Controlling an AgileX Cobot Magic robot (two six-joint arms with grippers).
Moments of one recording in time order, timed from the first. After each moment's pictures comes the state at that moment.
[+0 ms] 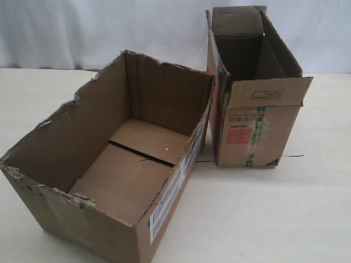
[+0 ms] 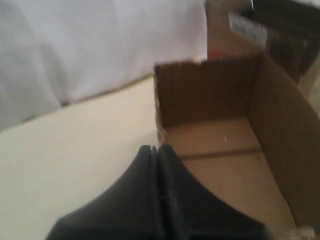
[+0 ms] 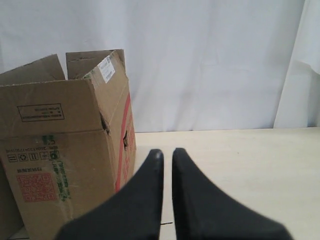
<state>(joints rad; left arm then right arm) -0.35 0.67 -0.88 -0.09 0.77 0.26 0.08 0.00 0.00 0.04 0.10 -0.04</state>
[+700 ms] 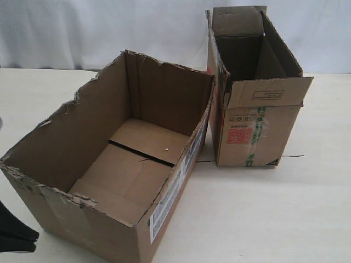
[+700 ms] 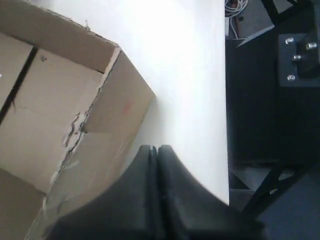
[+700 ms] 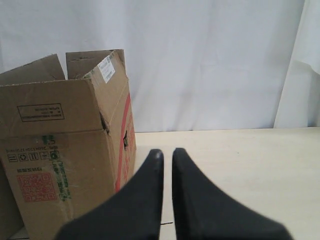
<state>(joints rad) -0.87 0.91 -0.92 -0.22 1.23 0.79 0.08 0.00 0.00 0.04 0.10 -0.04</state>
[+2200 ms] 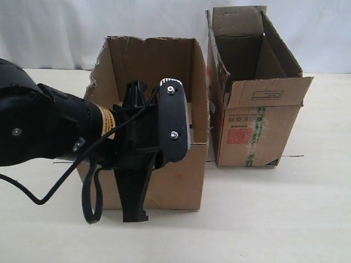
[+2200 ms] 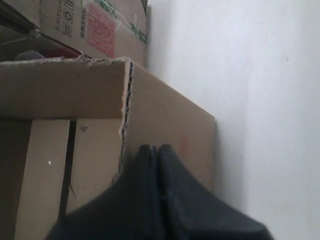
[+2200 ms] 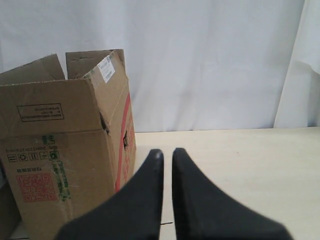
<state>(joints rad) -0.90 1.45 -0.93 -0.06 0.41 0.82 0.08 0.00 0.00 0.04 0.10 -0.04</state>
